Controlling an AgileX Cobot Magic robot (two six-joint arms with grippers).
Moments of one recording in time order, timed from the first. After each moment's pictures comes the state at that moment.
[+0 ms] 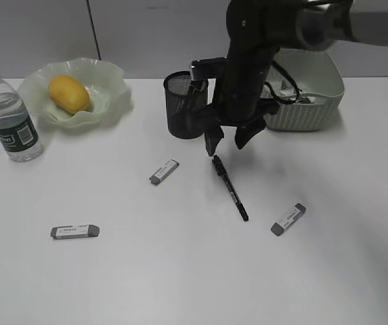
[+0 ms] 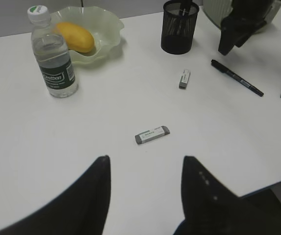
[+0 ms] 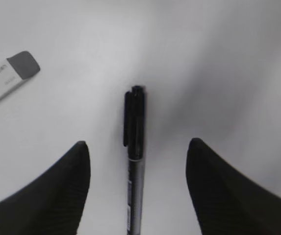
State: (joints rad) left arm -0.23 0.02 -0.54 -0.15 1.05 0.09; right arm 0.51 2.30 -1.84 0.06 1.01 0.13
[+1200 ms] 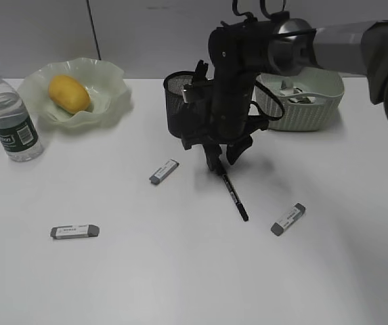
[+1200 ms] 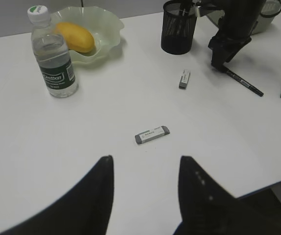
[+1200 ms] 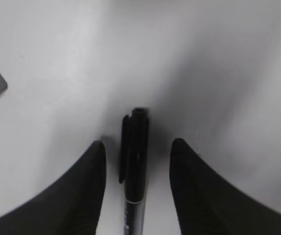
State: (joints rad) left arm -0.23 0.02 -0.54 -0.15 1.05 0.09; right arm 0.55 2.42 -1.91 0.01 1.01 0.17
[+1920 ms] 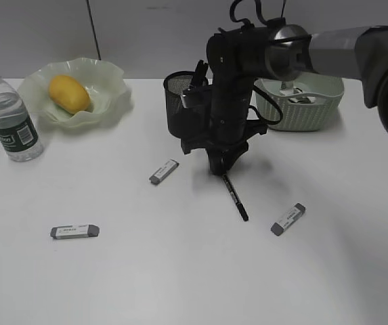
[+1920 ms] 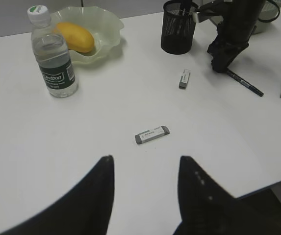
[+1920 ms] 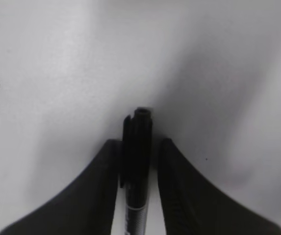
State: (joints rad) left arm -0.23 0.02 -0.54 -0.15 1.05 0.09; right arm 0.55 2.44 -1.91 0.01 1.01 0.17
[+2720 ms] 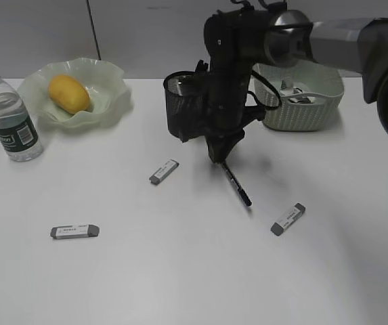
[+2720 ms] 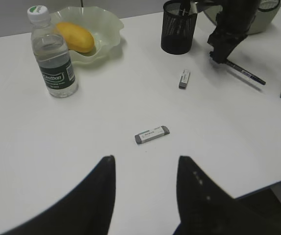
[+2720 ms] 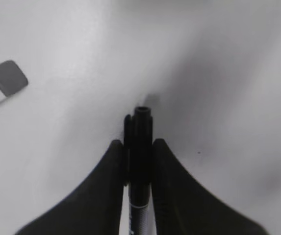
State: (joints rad) left arm -0.23 0.02 -0.54 -0.15 1.05 0.09; right arm 0.55 2.44 -1.99 0.01 1.09 0.13
